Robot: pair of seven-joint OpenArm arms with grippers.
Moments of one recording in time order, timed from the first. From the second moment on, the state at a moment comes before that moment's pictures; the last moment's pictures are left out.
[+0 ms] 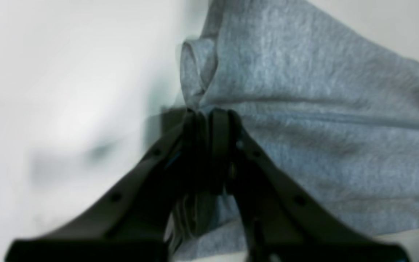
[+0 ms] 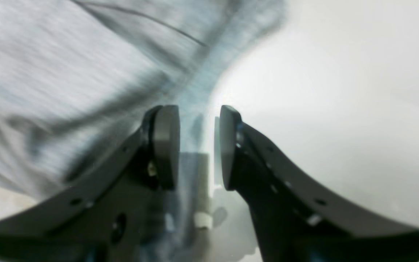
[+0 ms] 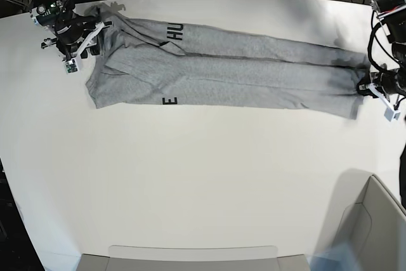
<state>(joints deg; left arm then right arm) -12.1 -39.1 -22.8 41.8 -35.4 -34.1 61.1 -18.5 0.8 33.8 106.8 7.6 44.3 -54.3</state>
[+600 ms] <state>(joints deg) -2.8 -31.1 -39.1 80.5 -32.6 -33.5 76.9 -18.4 0.0 33.8 106.8 7.6 44.3 -54.3</state>
